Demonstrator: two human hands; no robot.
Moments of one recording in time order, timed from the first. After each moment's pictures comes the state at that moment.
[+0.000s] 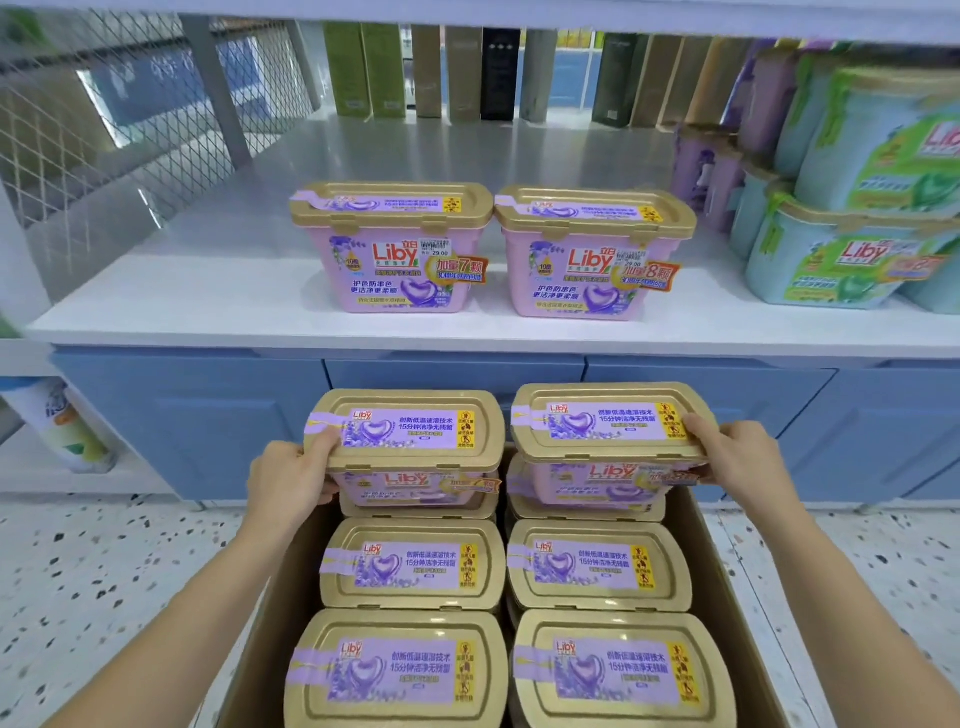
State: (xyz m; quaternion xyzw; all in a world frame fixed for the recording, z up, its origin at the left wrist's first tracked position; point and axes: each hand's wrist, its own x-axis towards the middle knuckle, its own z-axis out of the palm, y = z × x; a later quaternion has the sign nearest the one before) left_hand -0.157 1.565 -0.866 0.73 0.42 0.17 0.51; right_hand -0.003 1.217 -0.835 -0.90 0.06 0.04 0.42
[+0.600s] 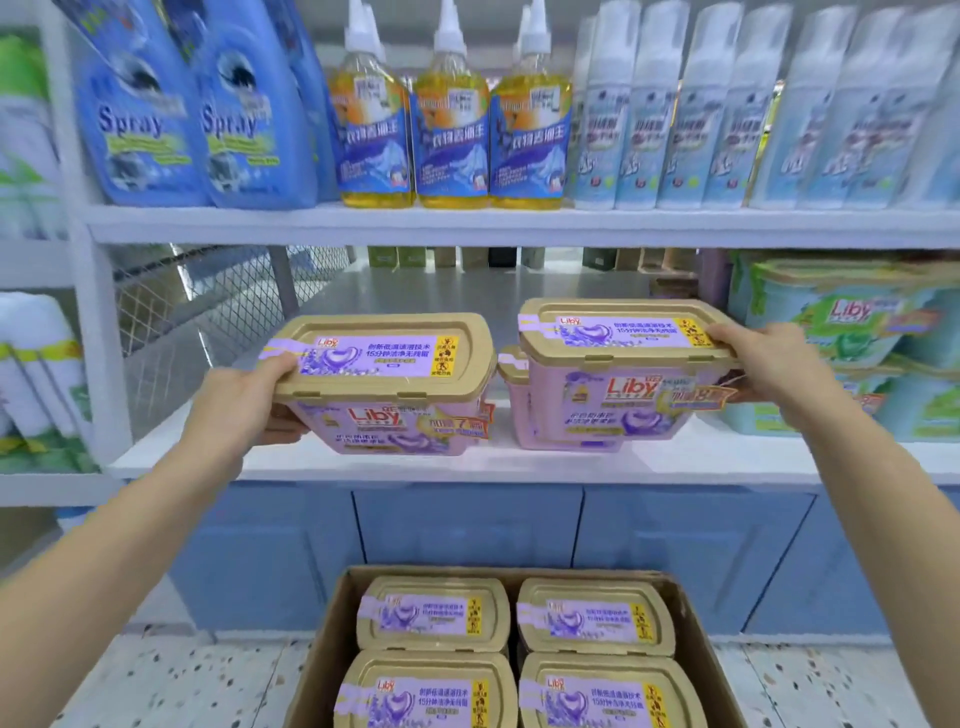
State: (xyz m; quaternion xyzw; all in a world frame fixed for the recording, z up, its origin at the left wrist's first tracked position) left_hand -0.140 1.610 -0.665 0.70 0.31 0.30 0.57; right_hand 0.048 1.235 -0.635 -0.85 -0.03 -0.08 0.51
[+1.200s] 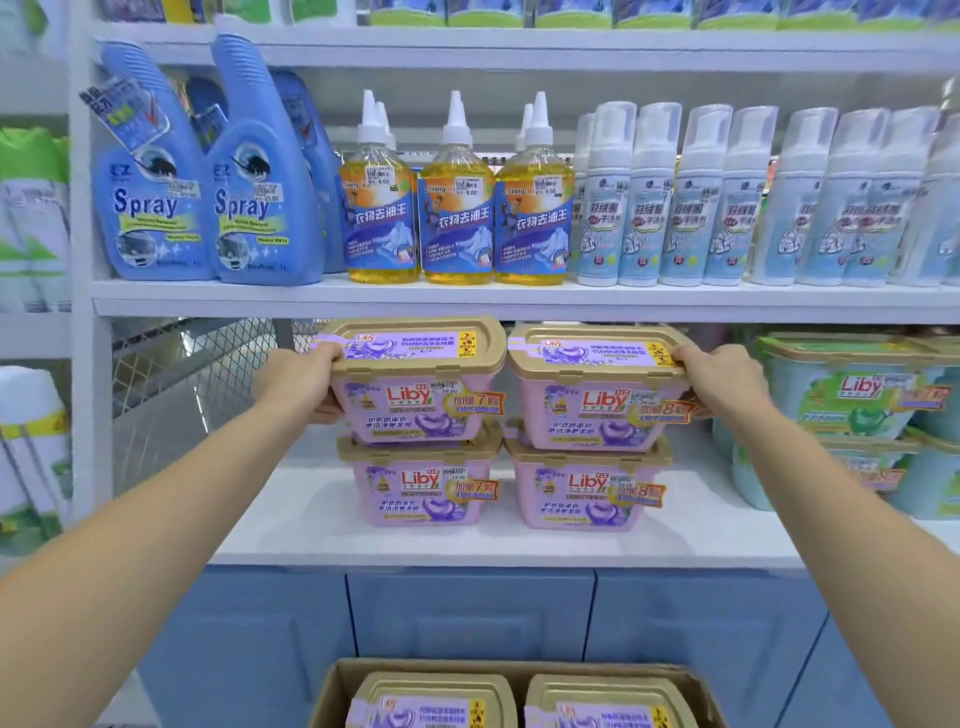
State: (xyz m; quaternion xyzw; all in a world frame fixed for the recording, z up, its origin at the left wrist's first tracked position) left_hand -0.047 1.632 -0.611 0.71 0.32 0.31 0.54; right_hand 0.106 1.285 -0.607 -0.88 0.00 -0.14 0.45
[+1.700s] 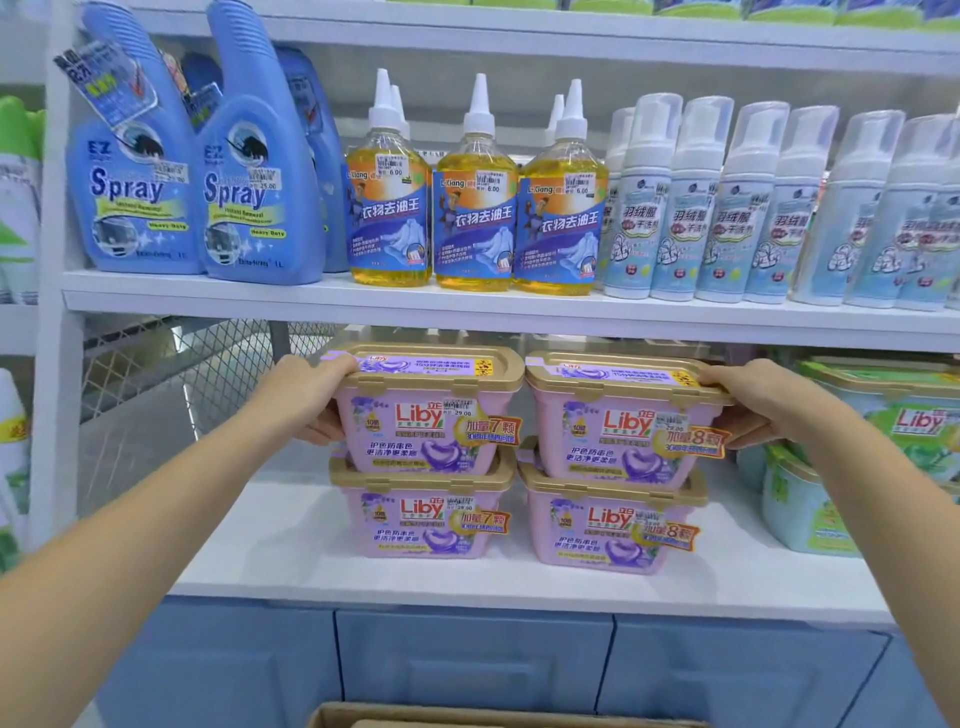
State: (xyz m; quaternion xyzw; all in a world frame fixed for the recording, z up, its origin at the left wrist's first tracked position) left_hand -0.029 1.648 -0.618 0.79 0.29 0.24 0.49; right_hand 0.130 1.287 -0.591 -0.91 -0.02 0.02 0.42
